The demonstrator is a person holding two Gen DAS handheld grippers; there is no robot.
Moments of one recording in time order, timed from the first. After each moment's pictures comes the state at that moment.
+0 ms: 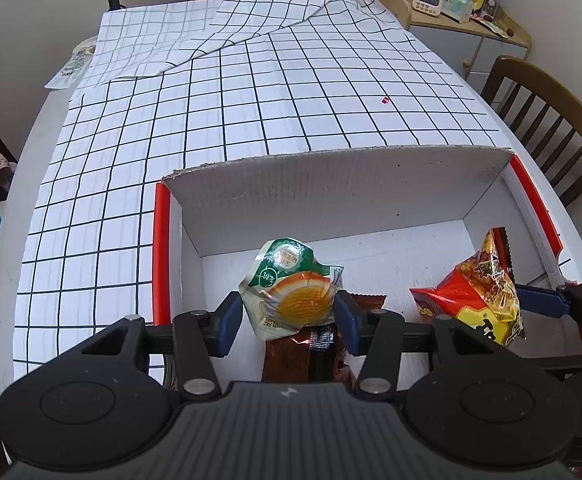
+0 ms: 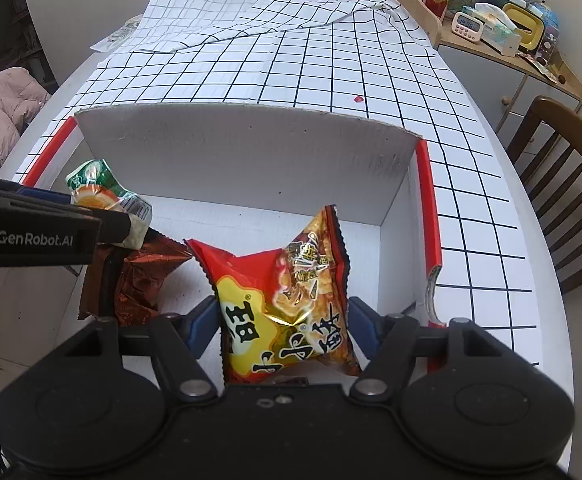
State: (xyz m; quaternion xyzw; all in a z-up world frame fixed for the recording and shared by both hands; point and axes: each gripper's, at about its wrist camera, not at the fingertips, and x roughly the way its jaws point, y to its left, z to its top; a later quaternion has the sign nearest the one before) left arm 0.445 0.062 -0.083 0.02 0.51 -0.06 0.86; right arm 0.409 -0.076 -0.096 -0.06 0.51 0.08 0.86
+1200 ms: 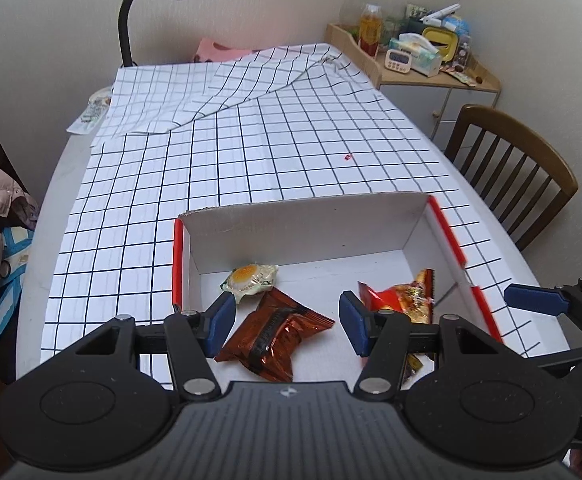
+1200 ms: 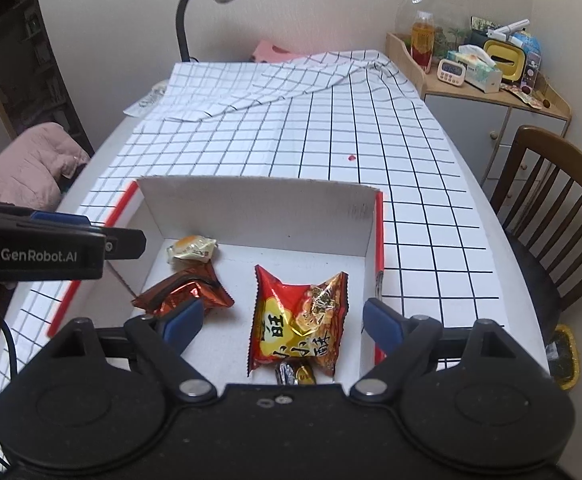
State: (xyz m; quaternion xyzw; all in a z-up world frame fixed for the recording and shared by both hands) left arm 0.370 0.045 -0.003 0.01 0.44 -0.07 0.90; right arm 0.340 -0.109 -0.019 -0.01 0.43 0.11 0.90
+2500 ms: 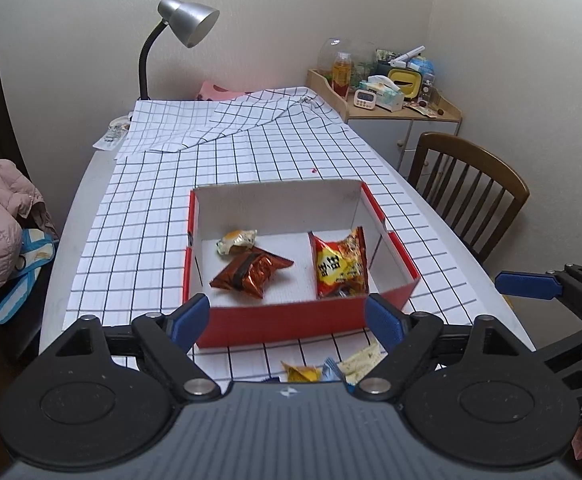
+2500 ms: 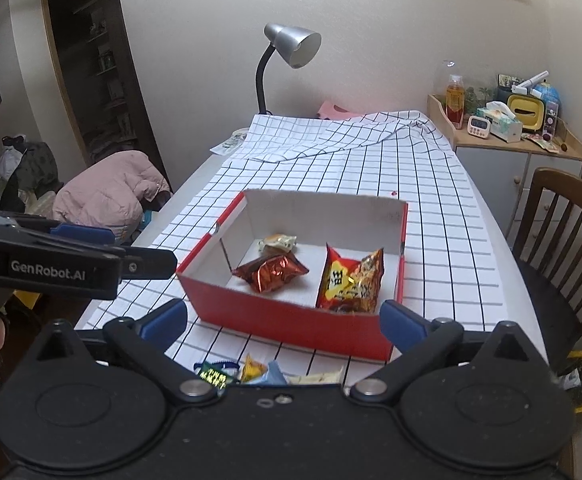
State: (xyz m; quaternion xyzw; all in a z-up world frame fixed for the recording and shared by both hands) left arm 0.197 0.044 0.036 0.00 0.37 -0.08 0.93; right arm 0.186 -0.133 0.028 0.00 0.35 0.20 0.92
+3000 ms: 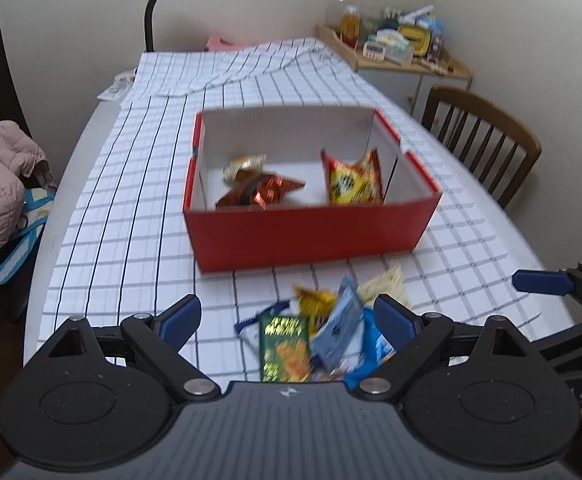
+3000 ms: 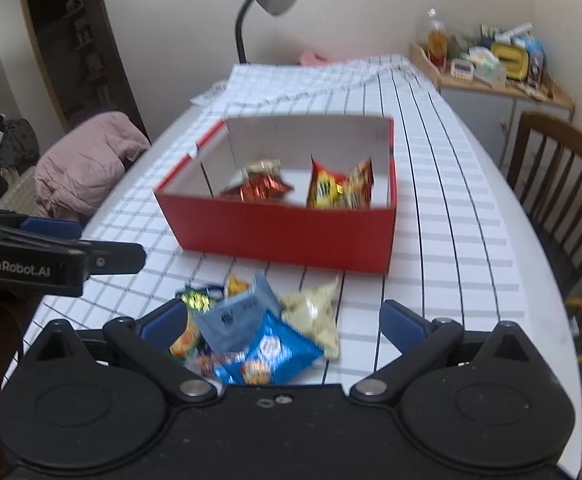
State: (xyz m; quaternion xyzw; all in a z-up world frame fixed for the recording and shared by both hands) left arm 0.169 0.051 -0.036 0.01 0.42 -0.06 0.91; right arm 0.162 -0.135 -0.042 0.01 0.41 0.16 0.90
